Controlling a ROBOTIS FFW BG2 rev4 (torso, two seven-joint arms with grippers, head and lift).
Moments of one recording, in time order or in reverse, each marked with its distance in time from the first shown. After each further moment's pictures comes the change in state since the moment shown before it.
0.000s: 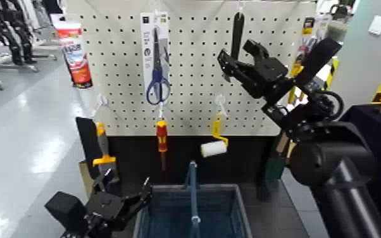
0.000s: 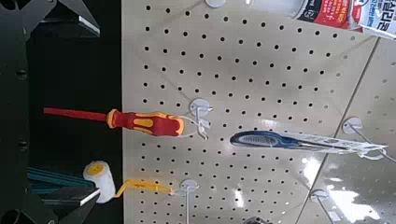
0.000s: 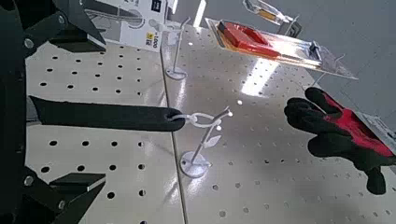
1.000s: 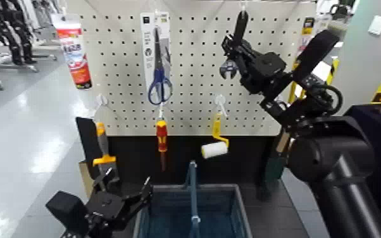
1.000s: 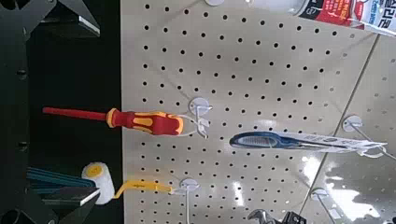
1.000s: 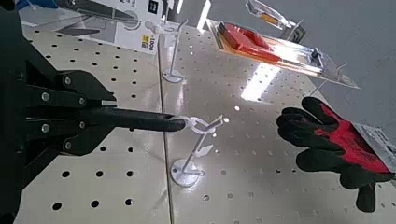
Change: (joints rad) left arm -0.002 0.000 -0.002 0.001 -0.006 -0.002 0.000; right arm -0.016 0.000 0.011 -0.015 0.033 0.010 -0.016
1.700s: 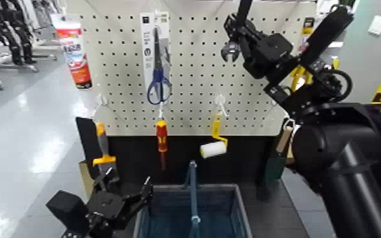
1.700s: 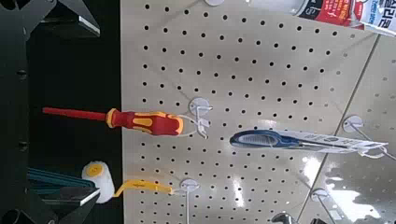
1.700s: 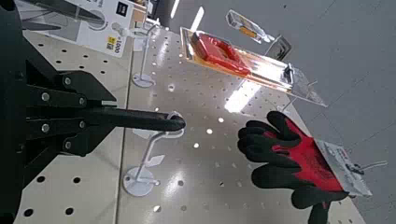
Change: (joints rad) left arm -0.002 -0.001 -0.001 0.000 -0.002 0.002 0.005; right arm -0.044 -0.007 0.004 -0.034 0.009 -0.022 0.015
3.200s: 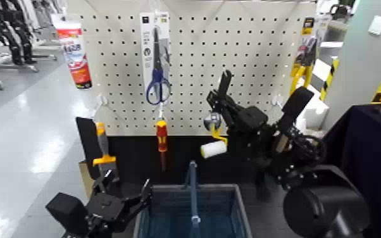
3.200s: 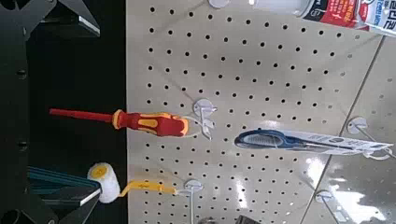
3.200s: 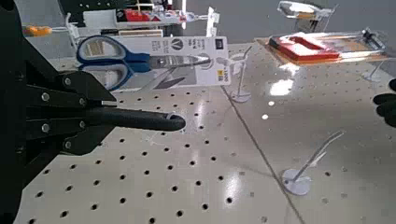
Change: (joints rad) left arm 0.010 0.007 -0.001 -0.005 0.001 0.006 0.008; right arm 0.287 0.028 0.011 -0.075 -0.105 0.171 -0.015
